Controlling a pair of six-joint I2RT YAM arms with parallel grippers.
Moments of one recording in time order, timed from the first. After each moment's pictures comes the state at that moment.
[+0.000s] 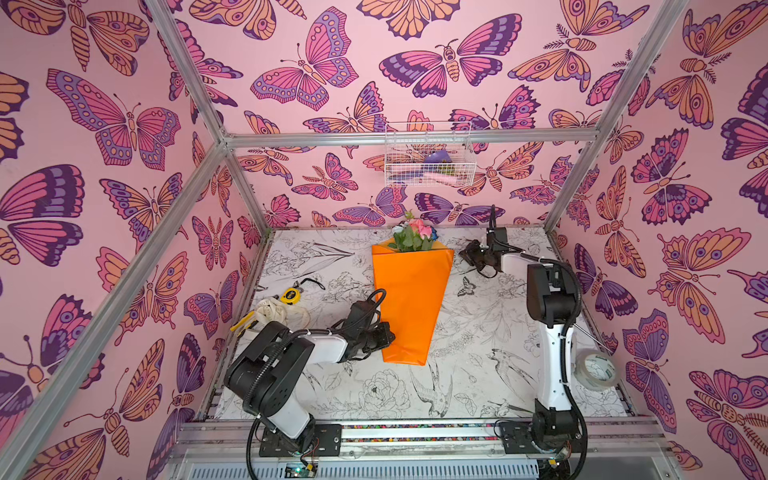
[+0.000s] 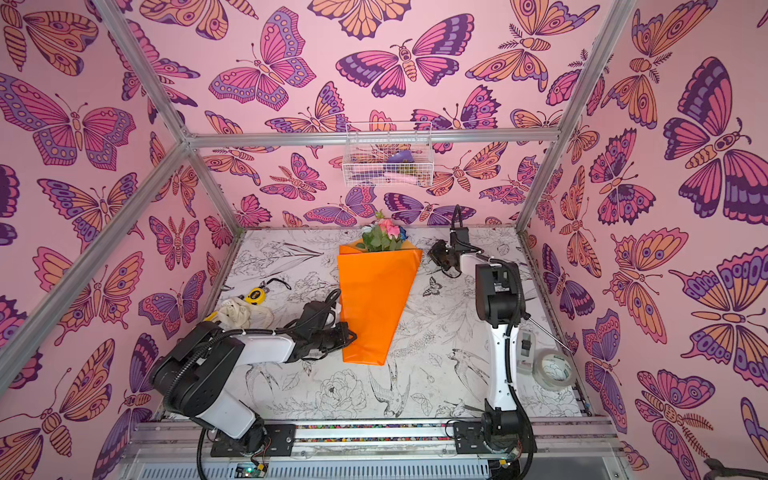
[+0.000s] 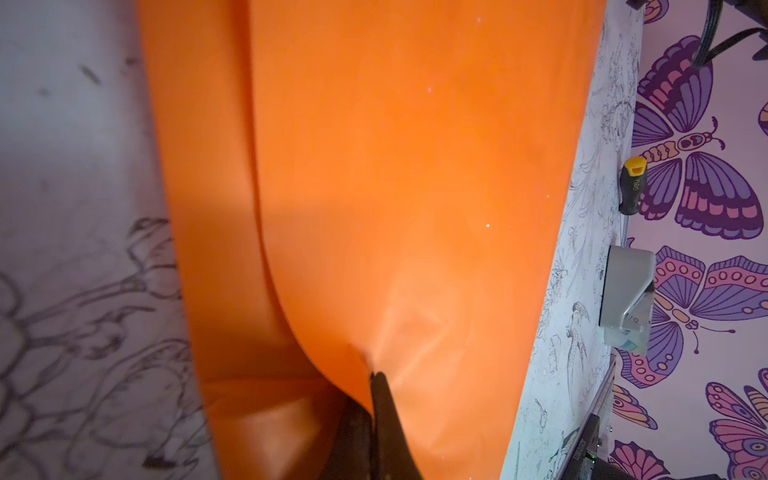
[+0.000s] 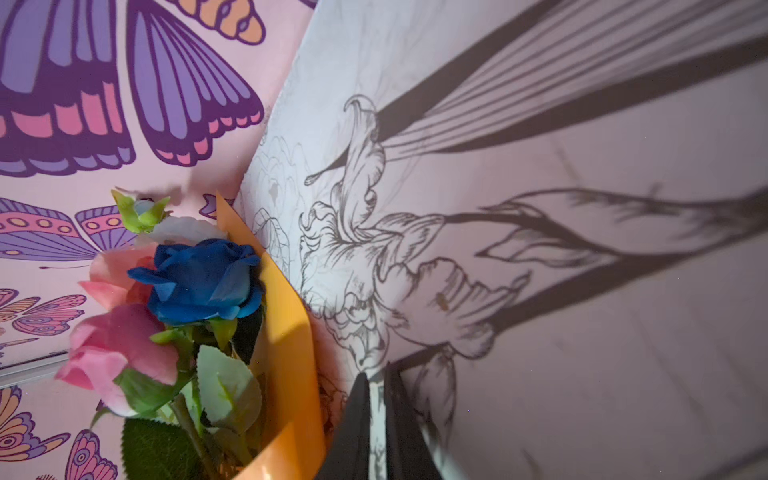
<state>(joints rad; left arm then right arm) -0.54 1.62 0.55 0.22 0.36 -0.81 0.07 2.36 1.65 -0.03 -0.40 0.89</state>
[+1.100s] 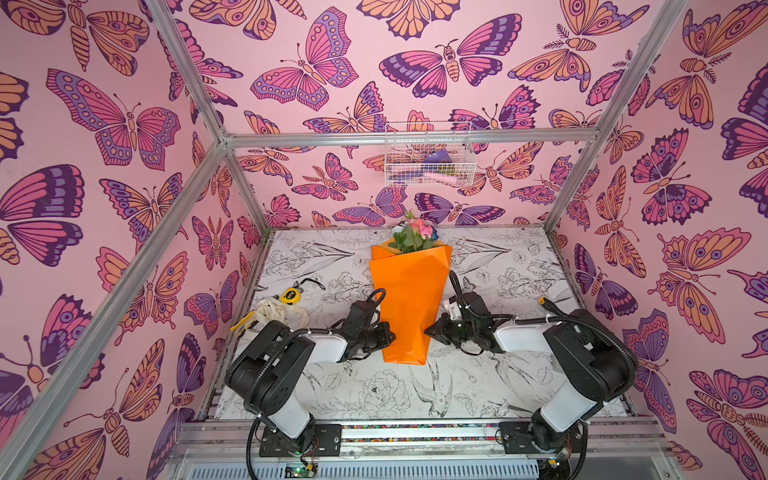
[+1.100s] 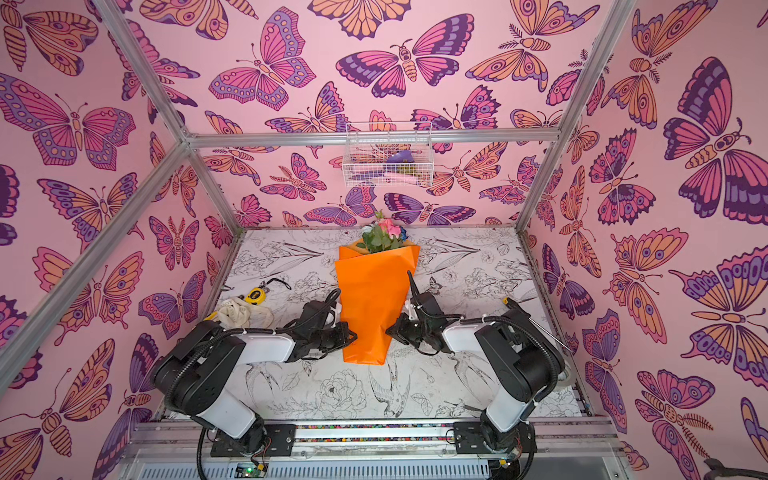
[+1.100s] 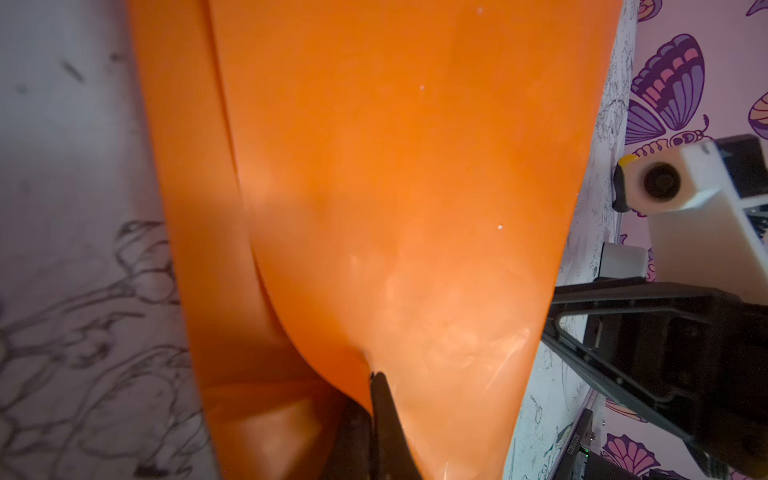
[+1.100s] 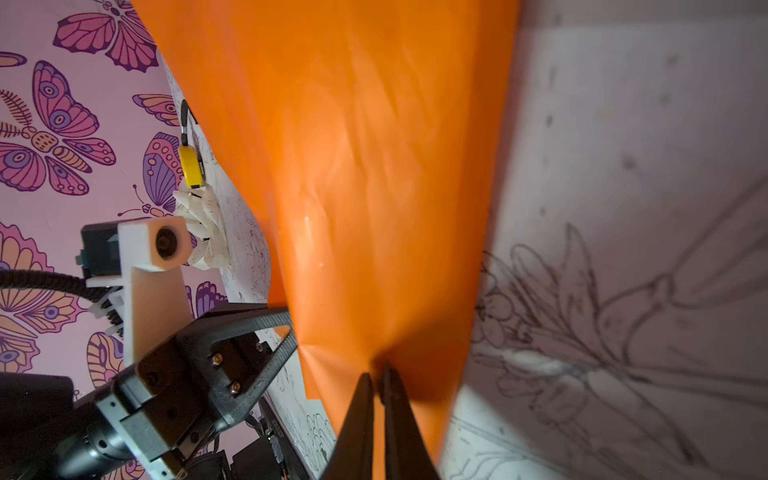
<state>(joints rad) -0.54 1.63 0.55 0.23 0.38 -0.81 0.56 1.69 0.62 0.27 -0.49 1.06</state>
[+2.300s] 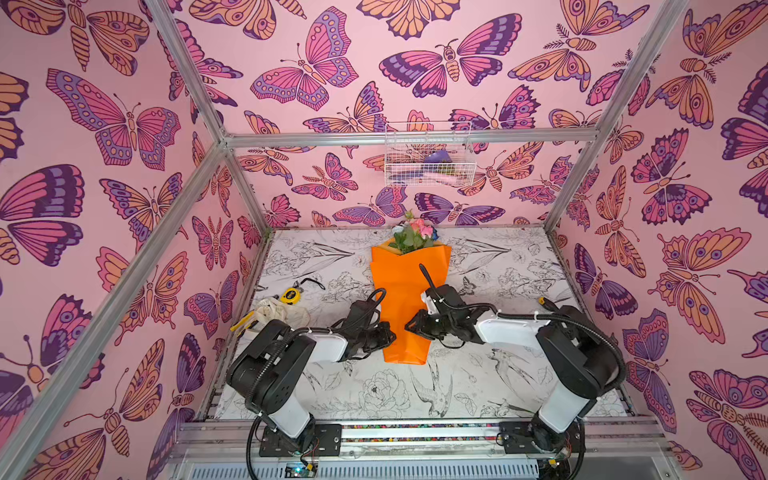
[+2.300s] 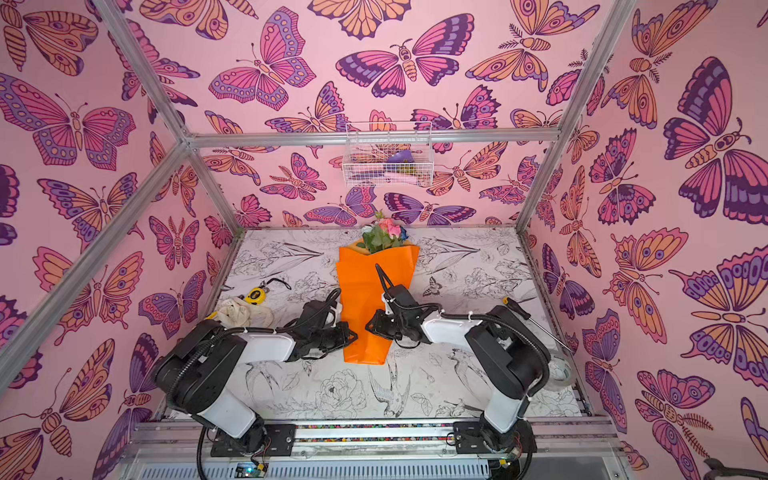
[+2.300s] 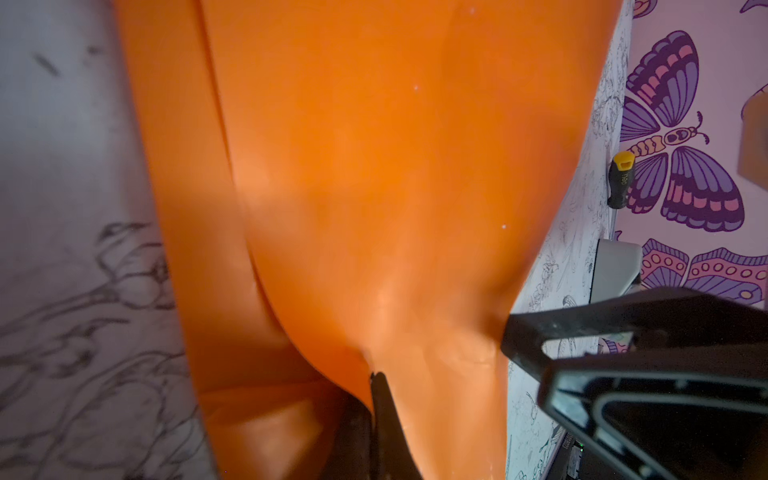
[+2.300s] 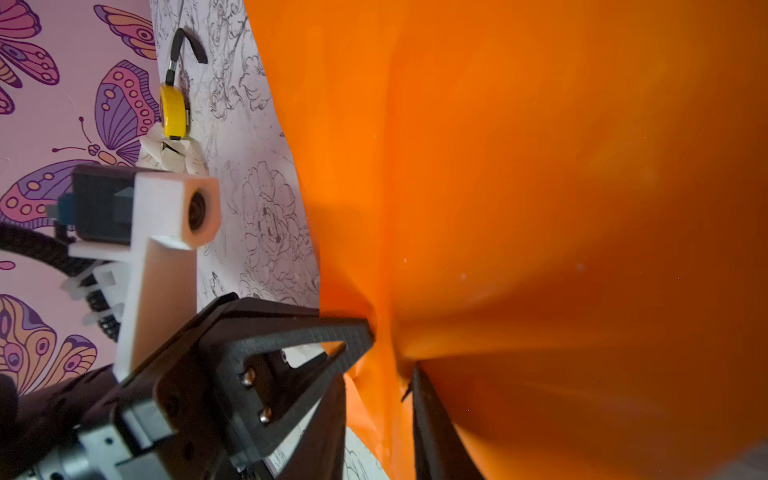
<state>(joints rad) -0.54 1.63 0.55 0.23 0.40 -0.81 0.72 1.76 0.89 0.07 -0.37 0.94</state>
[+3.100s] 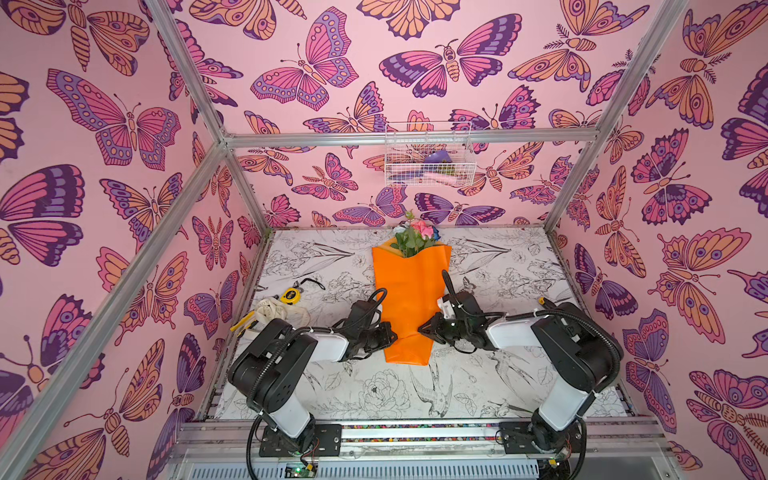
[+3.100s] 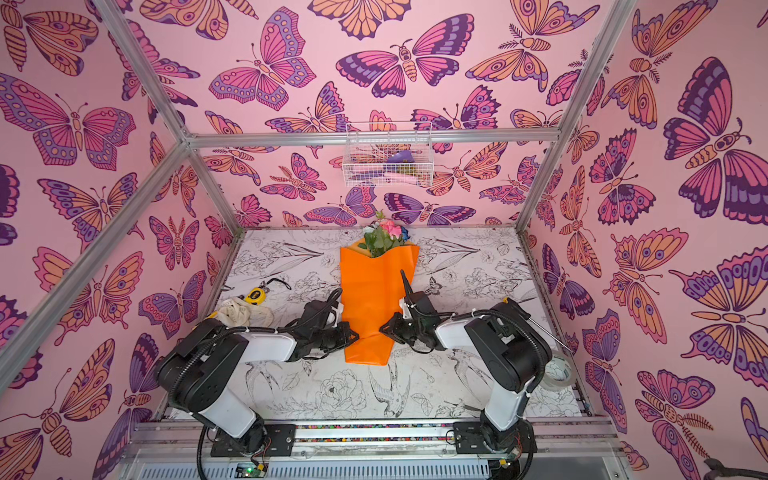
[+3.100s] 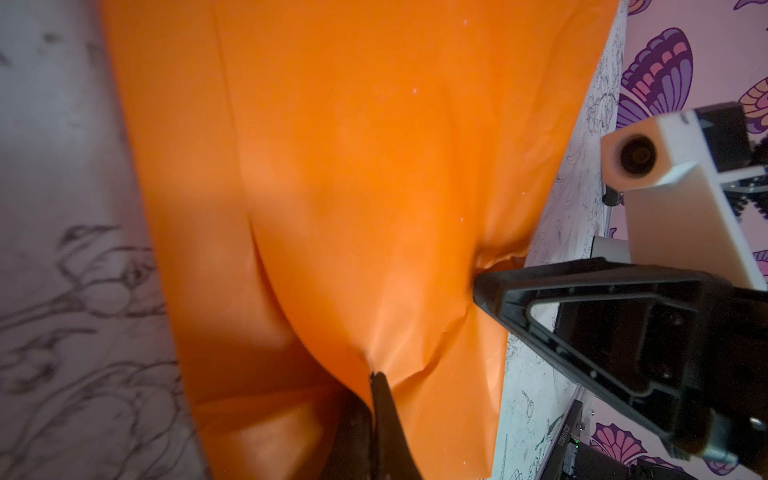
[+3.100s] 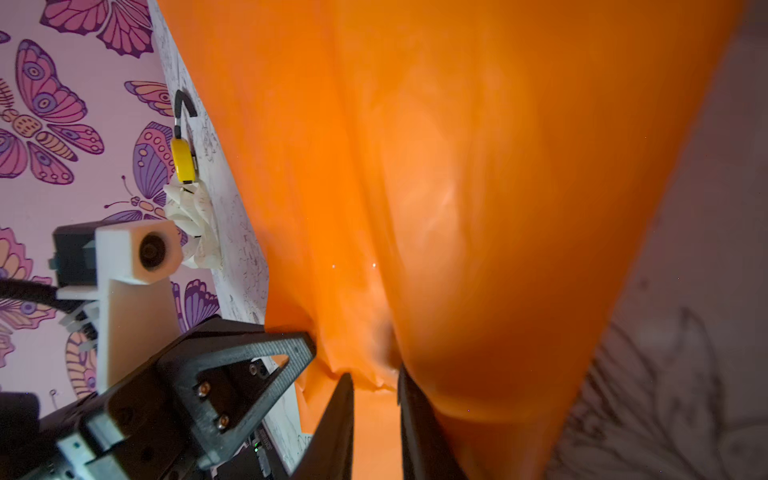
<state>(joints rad) -0.54 1.64 0.56 0.25 0.41 -0.81 0.57 1.76 0.66 0.33 -0.49 1.02</state>
